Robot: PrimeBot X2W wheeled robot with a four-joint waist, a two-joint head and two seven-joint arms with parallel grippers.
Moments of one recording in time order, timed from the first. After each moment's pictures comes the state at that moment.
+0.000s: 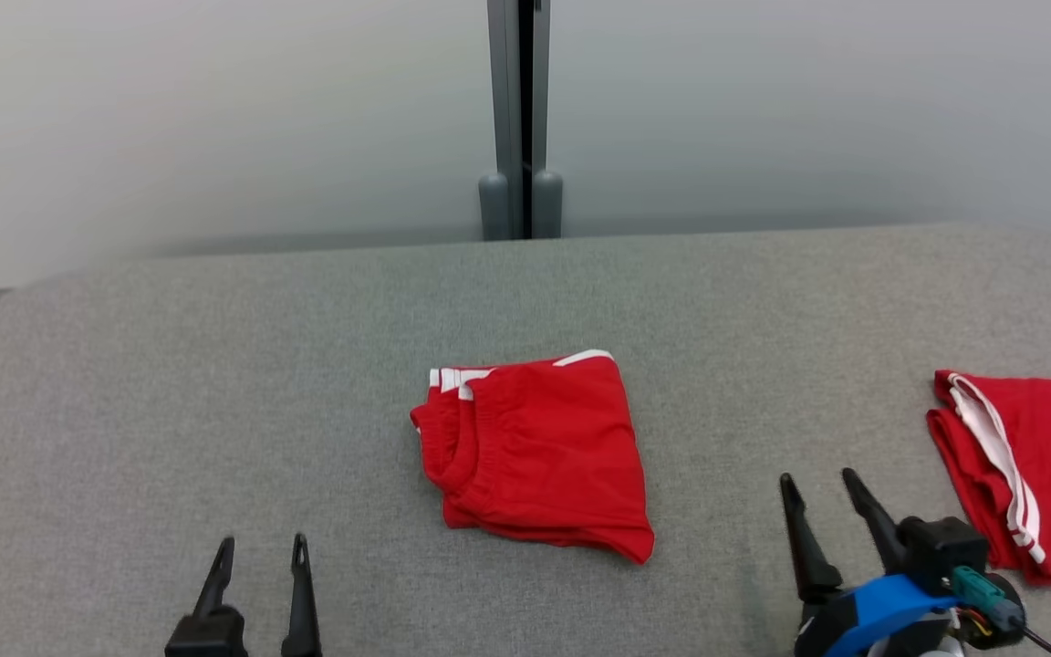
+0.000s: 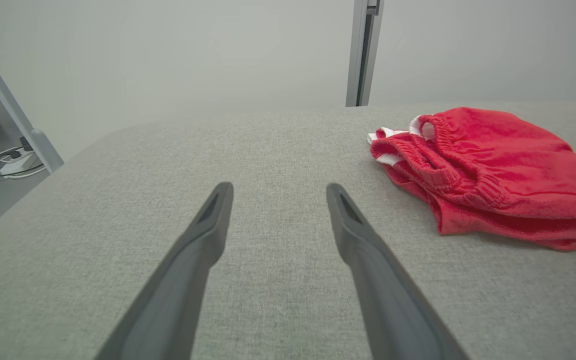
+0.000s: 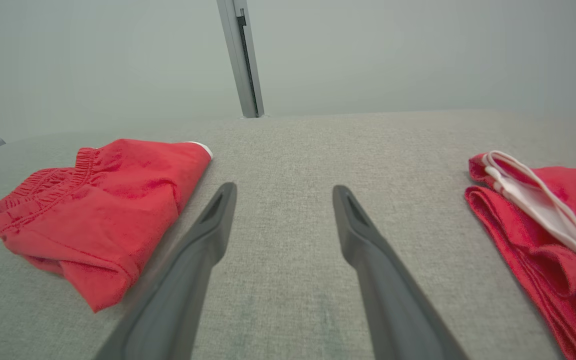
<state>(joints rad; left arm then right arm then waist) 0.09 0.05 -0.05 0.32 -0.03 0.01 -0.26 -0.12 -0.05 0.03 0.47 0.14 0.13 -0.26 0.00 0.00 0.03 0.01</state>
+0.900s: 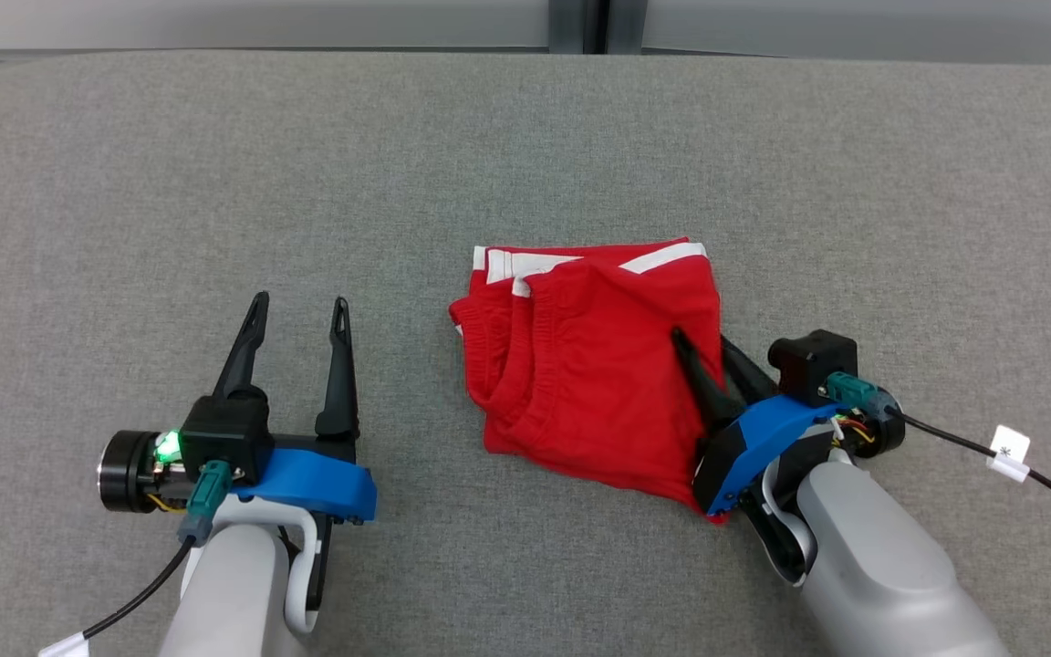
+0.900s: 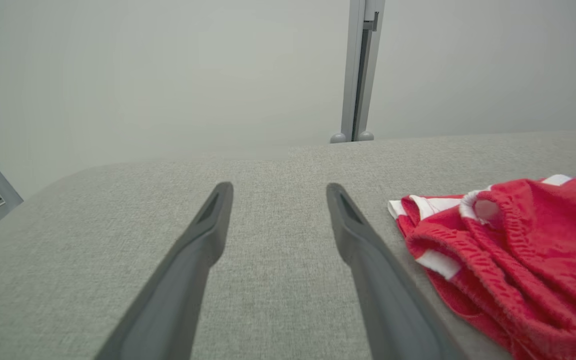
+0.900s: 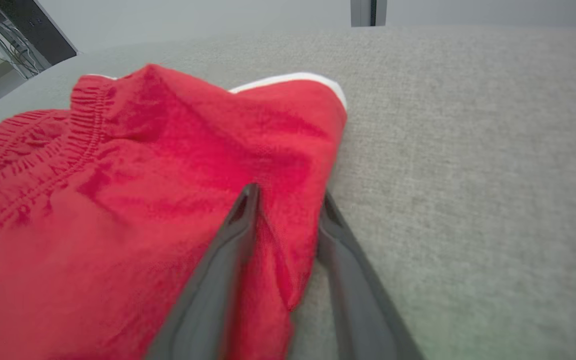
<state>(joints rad) -0.30 0.05 -0.13 0.34 -0.05 -0.02 -0.26 -0.60 -0.05 0.36 0.85 0.32 0.13 -0.25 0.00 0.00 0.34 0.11</state>
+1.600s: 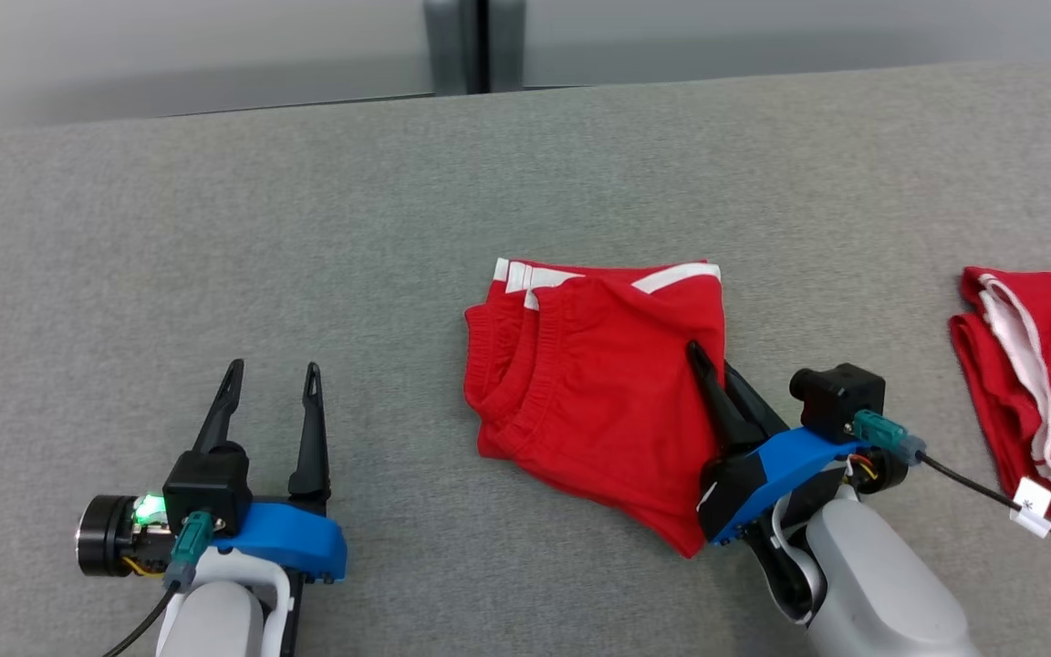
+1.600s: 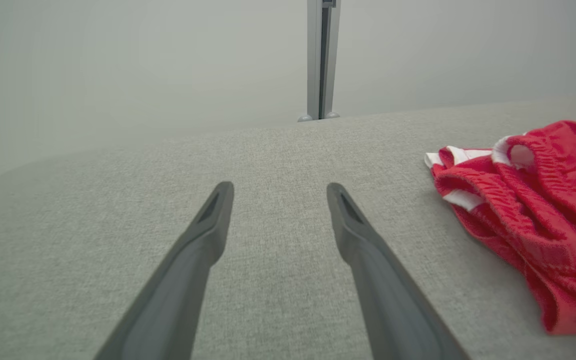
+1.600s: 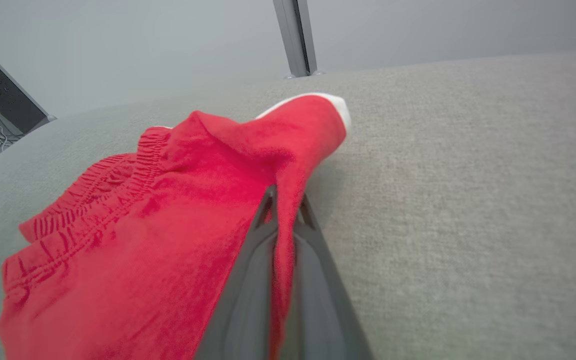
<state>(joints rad) -0.22 0.07 -0.09 0.38 -0.03 -0.03 -0.26 -0.50 -0.05 0.31 0.69 0.36 0.13 -0.26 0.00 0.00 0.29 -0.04</state>
